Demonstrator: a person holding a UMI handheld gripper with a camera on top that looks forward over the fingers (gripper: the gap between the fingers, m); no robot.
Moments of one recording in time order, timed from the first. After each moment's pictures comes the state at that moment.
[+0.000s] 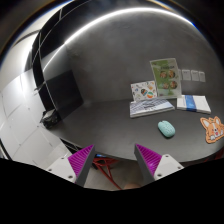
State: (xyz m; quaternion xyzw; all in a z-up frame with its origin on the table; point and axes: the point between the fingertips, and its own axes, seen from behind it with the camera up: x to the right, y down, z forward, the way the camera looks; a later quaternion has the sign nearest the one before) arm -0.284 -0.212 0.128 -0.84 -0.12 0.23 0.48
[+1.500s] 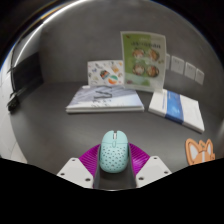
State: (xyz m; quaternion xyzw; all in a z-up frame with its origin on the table) arm -0.131 0.024 0.000 -0.90 -0.13 0.07 0.41
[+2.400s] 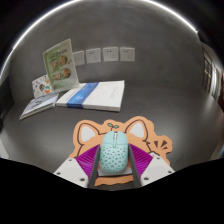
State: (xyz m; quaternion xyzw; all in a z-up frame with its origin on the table) arm 0.217 -0.003 -0.013 -0.90 0.03 0.01 0.44
